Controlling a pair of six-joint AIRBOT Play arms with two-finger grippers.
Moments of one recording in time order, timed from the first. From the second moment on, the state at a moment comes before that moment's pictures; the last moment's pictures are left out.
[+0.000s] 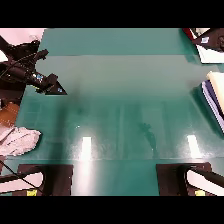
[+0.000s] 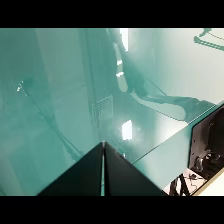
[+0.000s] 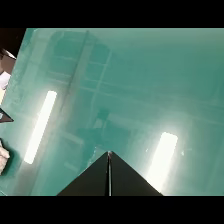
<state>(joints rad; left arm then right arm) 0.08 -1.38 1.38 0.87 -1.55 -1.38 -0.16 -1.20 1.82 -0.84 1.53 1.56</state>
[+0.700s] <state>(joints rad) 0.08 -1.38 1.38 0.87 -1.54 -1.38 -0.16 -1.20 1.82 -0.84 1.55 1.56</state>
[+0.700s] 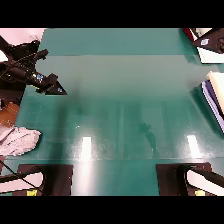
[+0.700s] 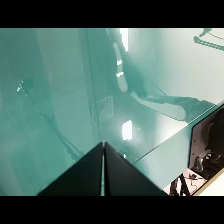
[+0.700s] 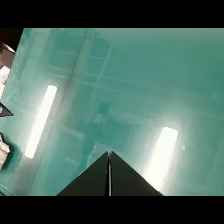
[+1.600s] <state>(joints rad) 0.10 -1.03 1.39 1.54 -1.56 -1.56 -0.16 -1.20 1.82 -0.84 1.54 1.48</state>
